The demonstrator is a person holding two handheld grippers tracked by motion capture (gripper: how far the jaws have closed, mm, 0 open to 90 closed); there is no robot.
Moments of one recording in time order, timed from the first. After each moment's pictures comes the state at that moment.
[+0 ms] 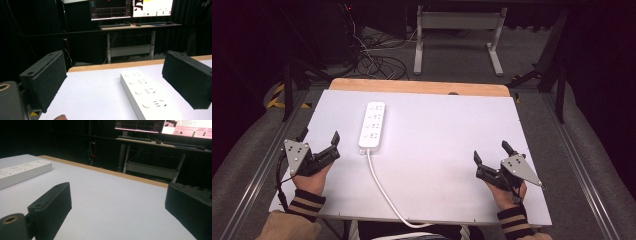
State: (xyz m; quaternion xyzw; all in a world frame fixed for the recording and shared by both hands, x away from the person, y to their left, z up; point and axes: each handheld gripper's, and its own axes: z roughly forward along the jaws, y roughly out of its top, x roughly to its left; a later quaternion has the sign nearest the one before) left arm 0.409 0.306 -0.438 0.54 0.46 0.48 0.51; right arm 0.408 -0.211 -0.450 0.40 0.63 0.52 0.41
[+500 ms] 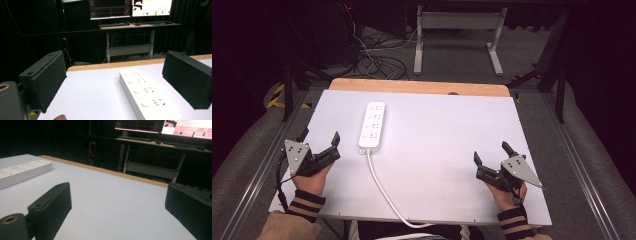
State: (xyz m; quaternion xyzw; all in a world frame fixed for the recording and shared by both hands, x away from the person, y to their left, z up) left arm 0.408 0.305 -0.438 0.55 0.46 0.48 0.51; right arm 0.405 -0.211 -0.450 0.40 0.63 0.52 0.41
